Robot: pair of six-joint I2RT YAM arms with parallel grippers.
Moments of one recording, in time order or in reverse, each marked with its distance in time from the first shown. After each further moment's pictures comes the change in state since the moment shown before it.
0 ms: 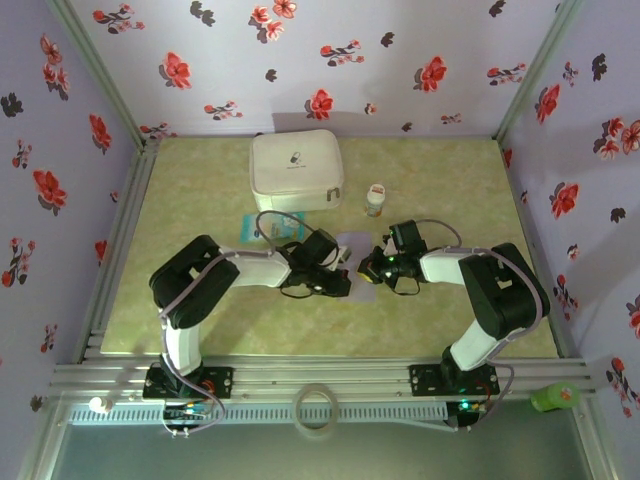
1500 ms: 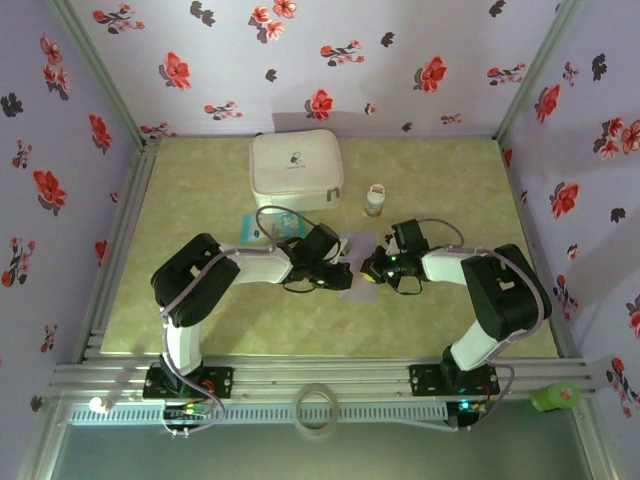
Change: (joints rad) left arm 0.011 0.024 0.051 -0.003 -0.042 -0.006; right arm -0.016 -0.011 0.009 -0.041 0.004 -0.023
